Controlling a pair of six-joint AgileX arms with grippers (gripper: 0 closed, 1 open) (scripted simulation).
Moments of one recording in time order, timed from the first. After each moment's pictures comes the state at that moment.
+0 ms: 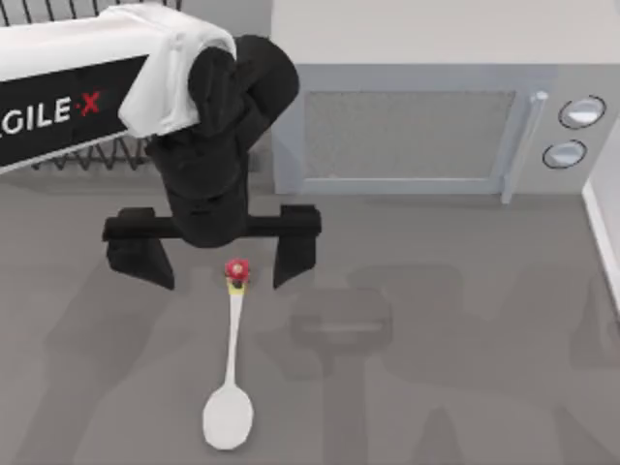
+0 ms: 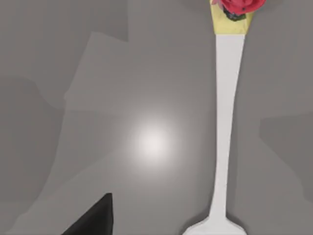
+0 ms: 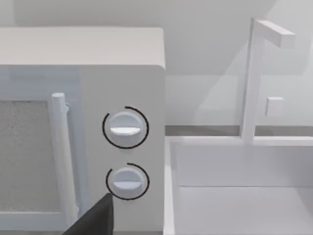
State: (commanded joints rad) left arm -0.58 1.91 1.43 -1.09 0.00 -0.56; right arm 0.00 0.00 0.00 0.00 0.00 0.00
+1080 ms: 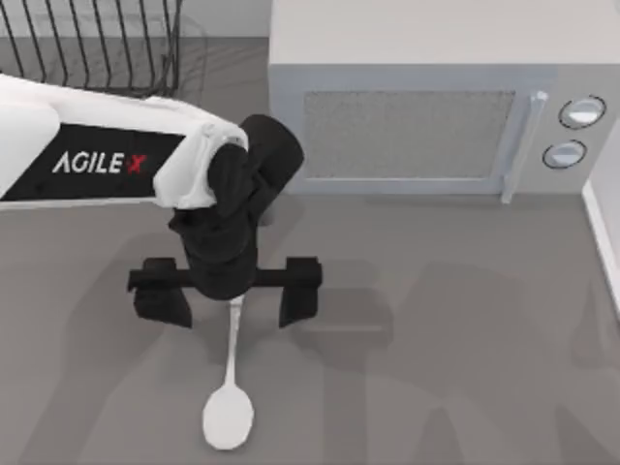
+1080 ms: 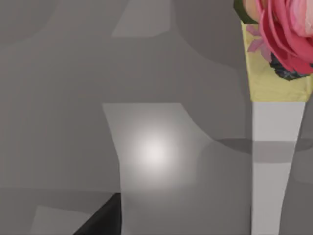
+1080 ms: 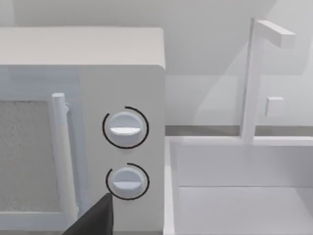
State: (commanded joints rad) left arm -0.58 2.06 1.23 -0.73 0.00 -0.56; right arm 0.00 0.00 0.00 0.00 0.00 0.00
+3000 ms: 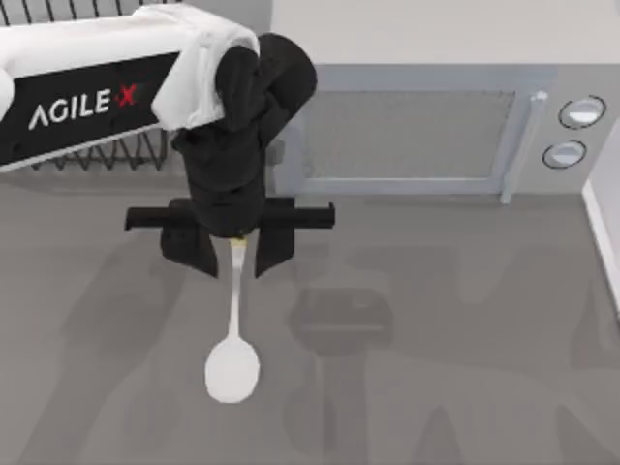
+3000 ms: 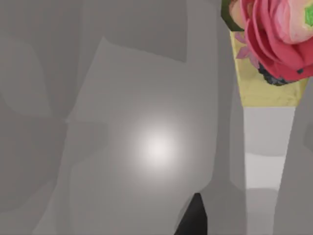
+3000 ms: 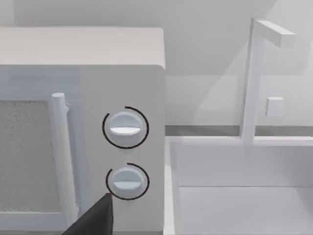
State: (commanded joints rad) left arm -0.59 1.99 1.51 -1.07 -0.02 -0.56; right arm 0.00 0.00 0.00 0.00 0.00 0.00
